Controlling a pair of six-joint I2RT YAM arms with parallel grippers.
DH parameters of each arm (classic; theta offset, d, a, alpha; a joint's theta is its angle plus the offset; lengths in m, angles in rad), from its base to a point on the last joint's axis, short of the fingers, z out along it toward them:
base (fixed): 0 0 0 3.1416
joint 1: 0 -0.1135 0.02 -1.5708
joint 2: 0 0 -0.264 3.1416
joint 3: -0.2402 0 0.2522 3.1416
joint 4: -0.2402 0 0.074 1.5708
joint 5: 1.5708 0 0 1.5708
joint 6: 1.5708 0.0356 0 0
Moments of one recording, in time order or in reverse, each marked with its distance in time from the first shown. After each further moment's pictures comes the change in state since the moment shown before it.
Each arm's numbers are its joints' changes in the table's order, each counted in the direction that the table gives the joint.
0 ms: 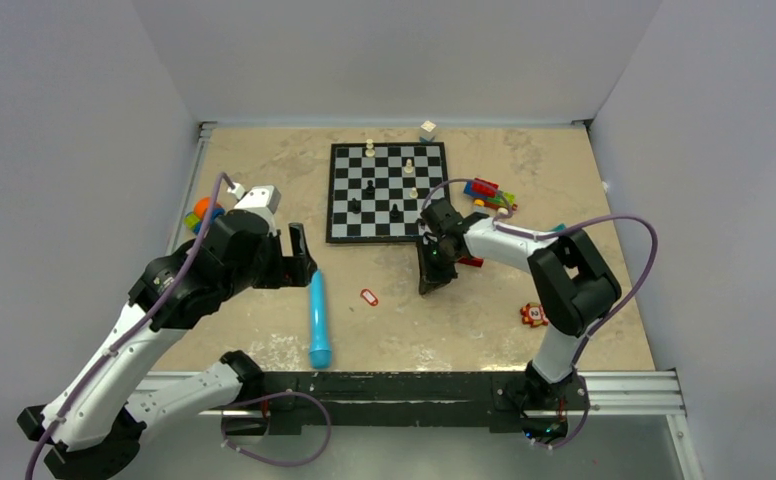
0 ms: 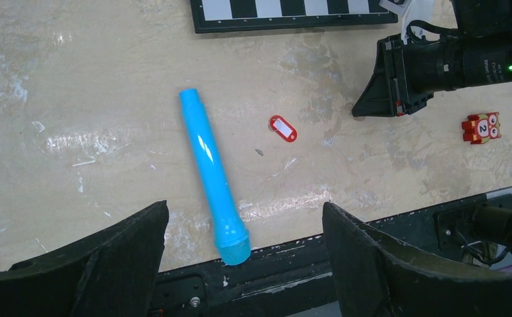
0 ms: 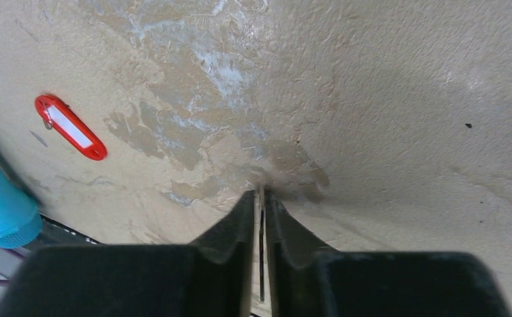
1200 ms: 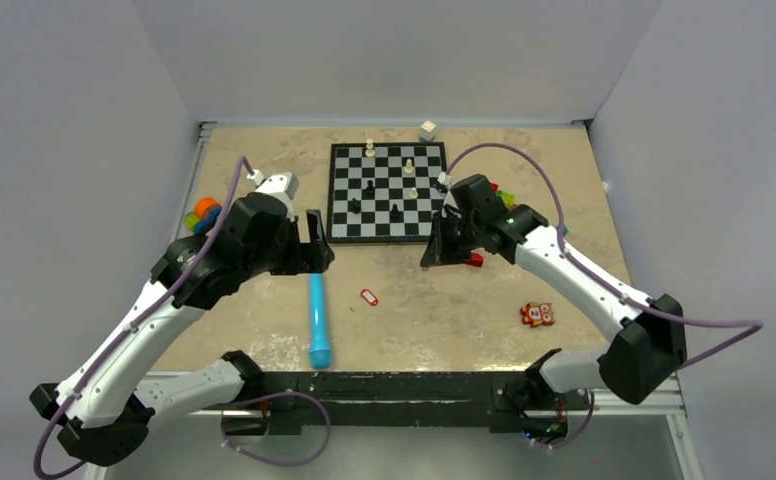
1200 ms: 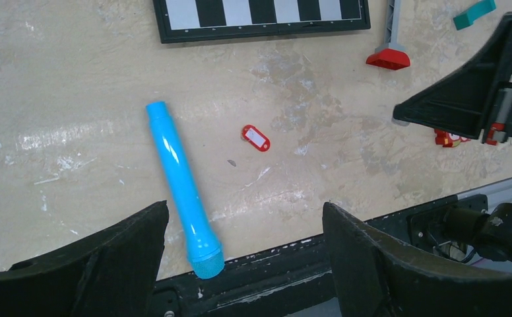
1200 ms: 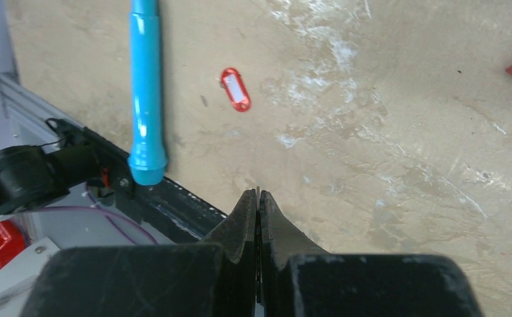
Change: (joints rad) left arm 0.000 -0.121 -0.043 0.072 0.054 -0.023; right arm 0.000 0.443 -0.093 -0.161 -0.033 0.069
